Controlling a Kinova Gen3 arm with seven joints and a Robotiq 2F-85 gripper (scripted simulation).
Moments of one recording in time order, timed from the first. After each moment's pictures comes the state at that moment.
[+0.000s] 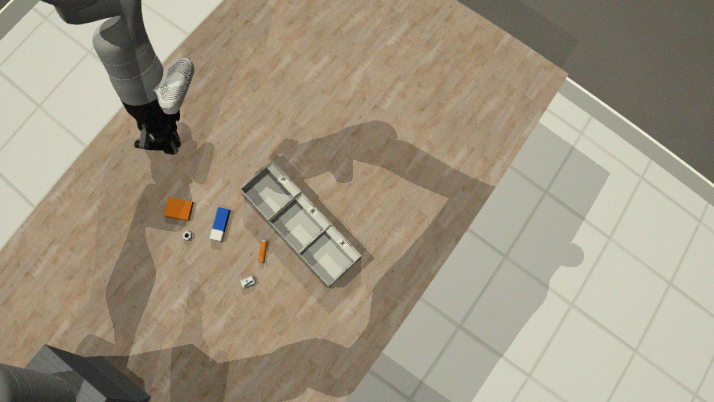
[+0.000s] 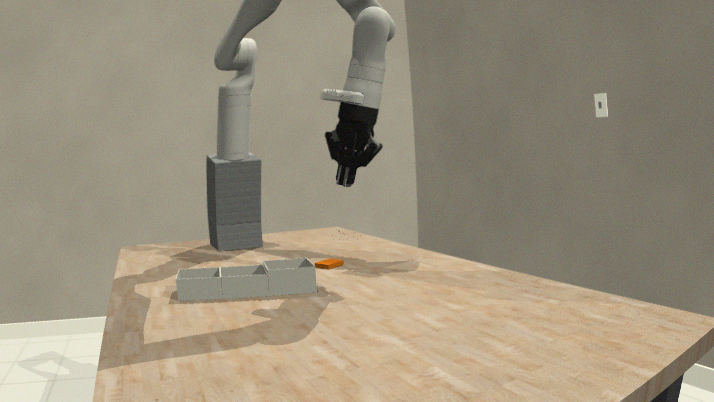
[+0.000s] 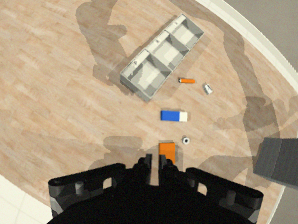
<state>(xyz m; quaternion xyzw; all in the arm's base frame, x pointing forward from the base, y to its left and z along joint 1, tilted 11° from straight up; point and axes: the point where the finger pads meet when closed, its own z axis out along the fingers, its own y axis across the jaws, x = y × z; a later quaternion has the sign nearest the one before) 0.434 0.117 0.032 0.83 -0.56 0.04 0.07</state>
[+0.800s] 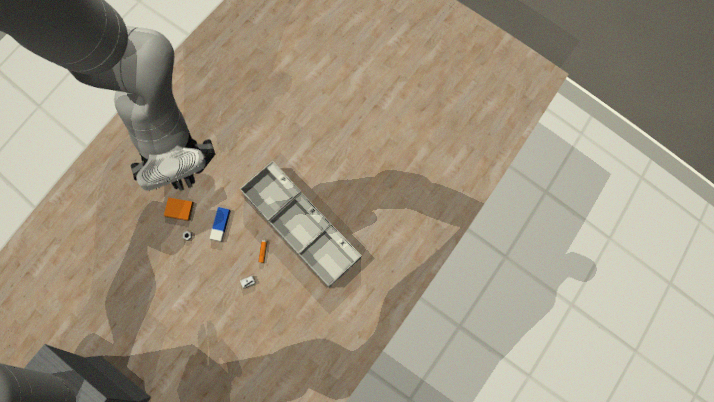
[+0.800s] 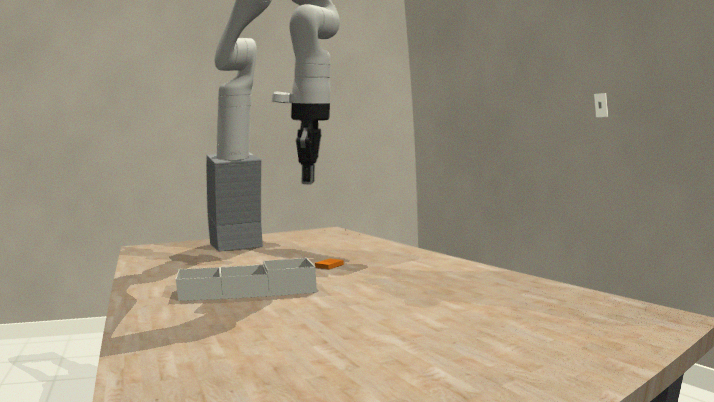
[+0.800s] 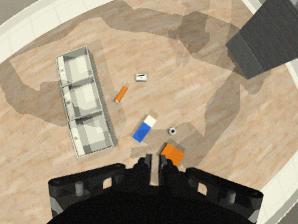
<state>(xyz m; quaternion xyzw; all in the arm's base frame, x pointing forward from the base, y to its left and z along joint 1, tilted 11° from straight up) 0.394 0.055 0.031 0.46 -0.89 0.02 -0.02</state>
